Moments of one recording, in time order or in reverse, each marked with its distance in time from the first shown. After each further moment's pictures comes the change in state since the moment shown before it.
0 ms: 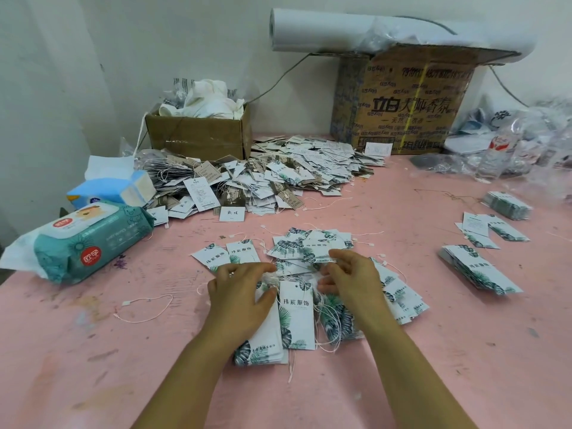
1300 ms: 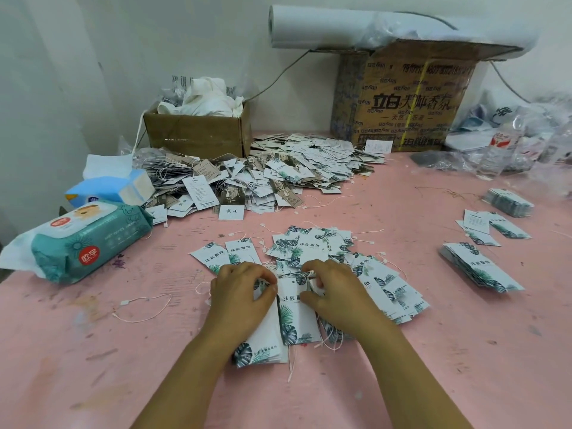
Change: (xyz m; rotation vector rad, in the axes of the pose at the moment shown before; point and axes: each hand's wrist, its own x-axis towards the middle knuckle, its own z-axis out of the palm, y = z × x) left_hand 0.001 0.004 -0.001 -0.065 0.027 0.009; right_hand -0.008 0.002 0.005 -1.004 -0.246 -0.427
